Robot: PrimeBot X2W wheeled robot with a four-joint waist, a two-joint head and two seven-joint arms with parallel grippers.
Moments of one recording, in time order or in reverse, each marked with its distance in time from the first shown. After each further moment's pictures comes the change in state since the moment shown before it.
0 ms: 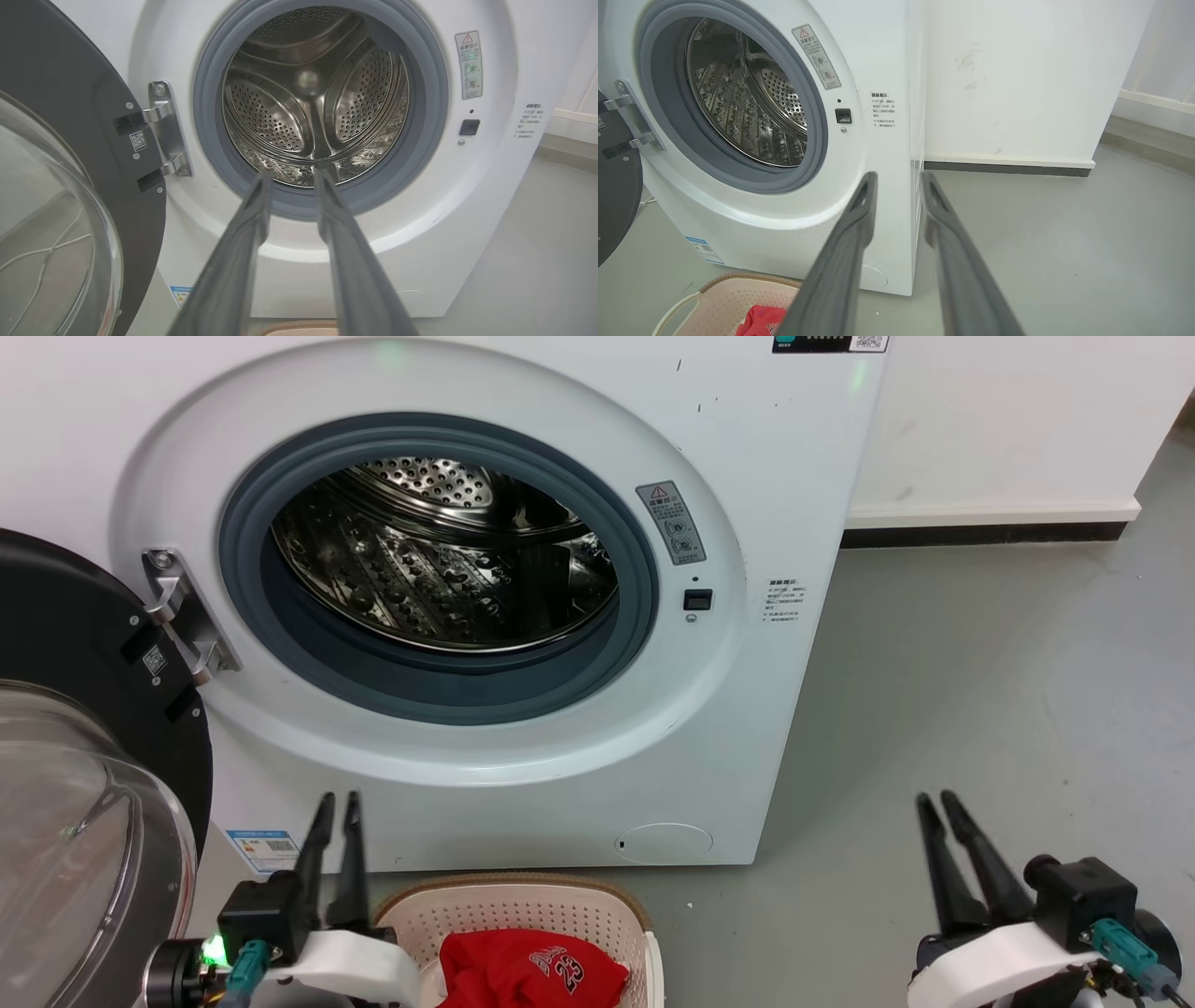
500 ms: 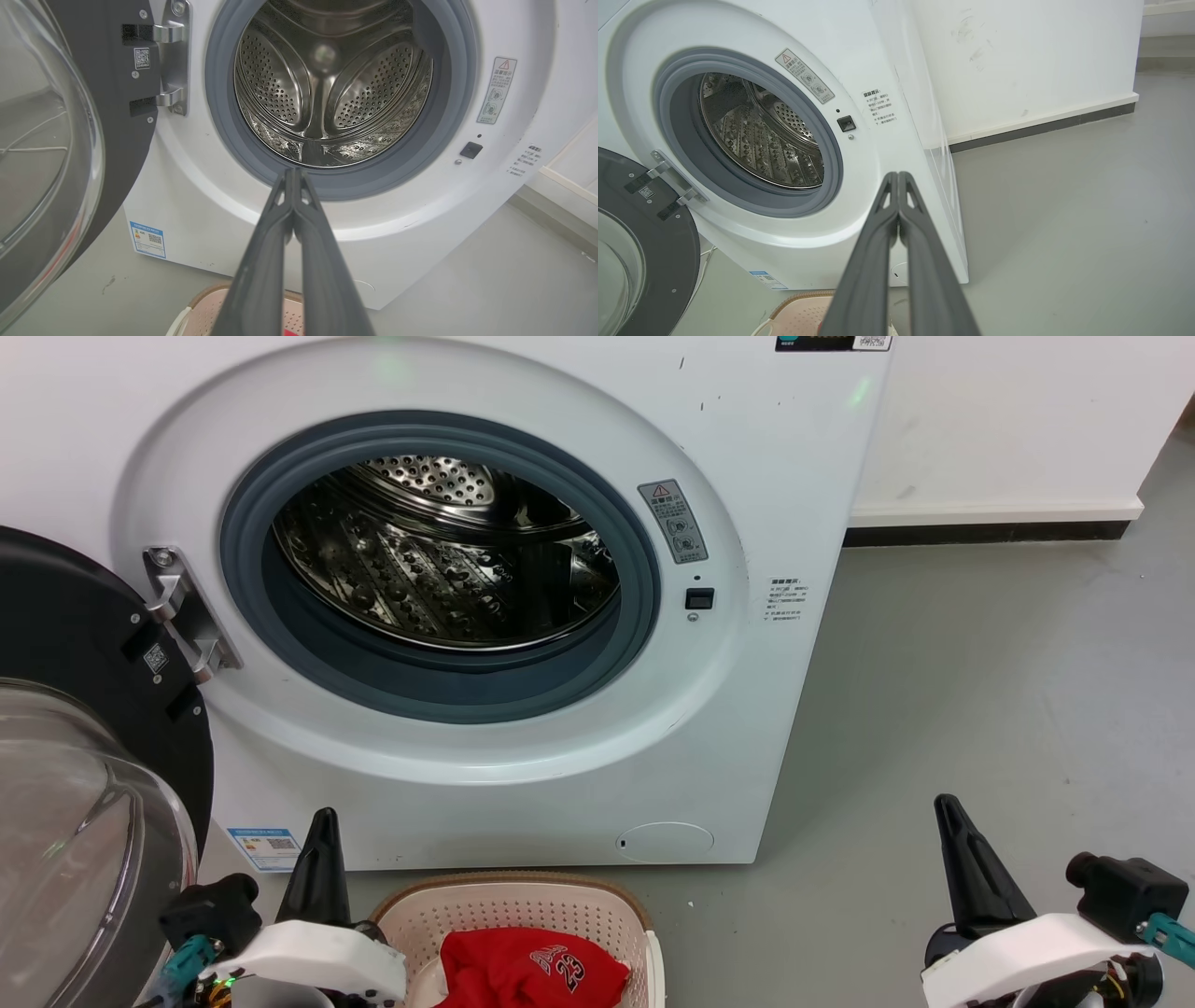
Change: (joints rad) left arm 0.001 -0.013 0.035 0.026 -0.283 -0.035 0.073; right arm -0.008 -0.010 -0.004 0.040 0.311 0.000 0.023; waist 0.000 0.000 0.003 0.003
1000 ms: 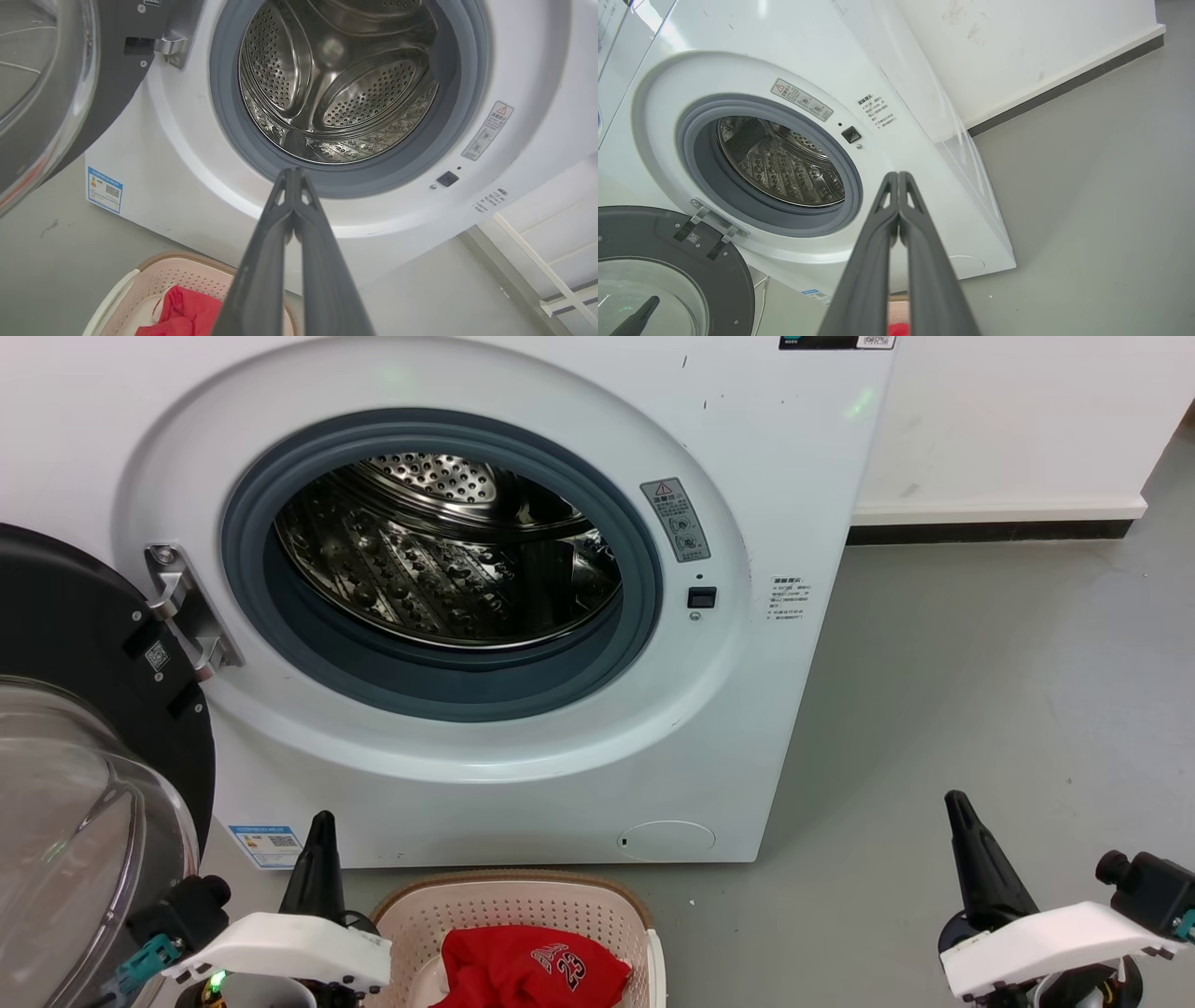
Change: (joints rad) left arm -0.013 -0.011 0.027 0.012 -0.247 -0.027 0.060; right arm -0.022 -0.009 -0.010 0.035 0.263 0.000 0.026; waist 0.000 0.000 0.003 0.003
